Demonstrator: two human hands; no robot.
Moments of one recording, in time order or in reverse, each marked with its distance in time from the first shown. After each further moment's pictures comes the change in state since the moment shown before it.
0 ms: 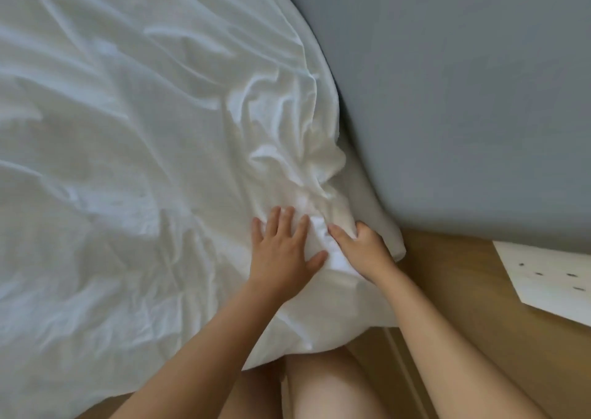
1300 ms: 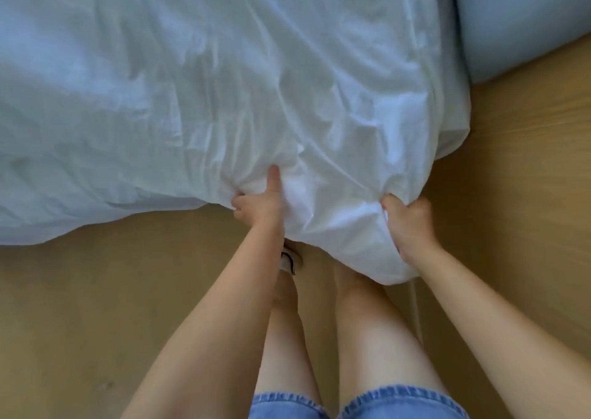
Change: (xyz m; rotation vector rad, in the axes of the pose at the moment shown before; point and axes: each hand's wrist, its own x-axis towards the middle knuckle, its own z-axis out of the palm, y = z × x) left_hand -0.145 0.002 0.137 -1.318 0.482 -1.442; right_hand -0.101 0.168 0.041 0.331 0.005 -0.068
